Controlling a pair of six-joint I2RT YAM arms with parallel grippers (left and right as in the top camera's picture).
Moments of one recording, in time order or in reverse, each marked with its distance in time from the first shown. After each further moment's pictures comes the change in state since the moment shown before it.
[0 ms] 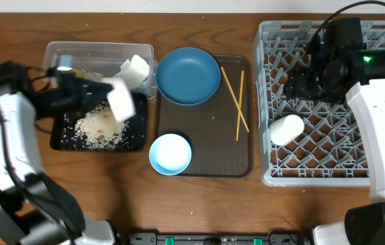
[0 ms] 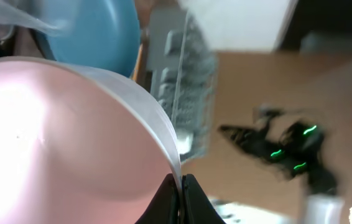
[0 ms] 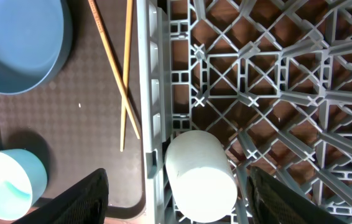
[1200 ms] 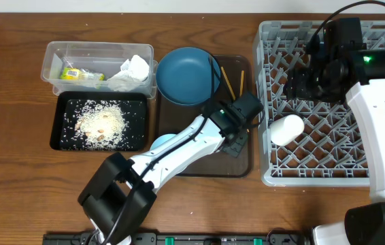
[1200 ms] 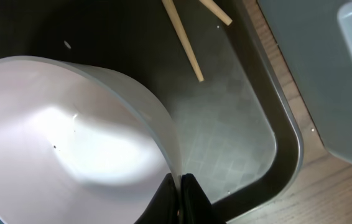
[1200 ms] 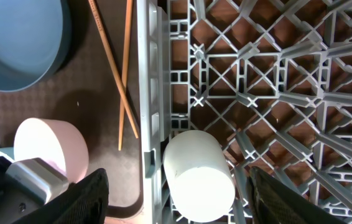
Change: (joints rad) left arm -1.250 0.220 0.000 0.338 -1.221 -0.253; right arm 0.000 0.000 0.000 -0.002 0.003 -0.016
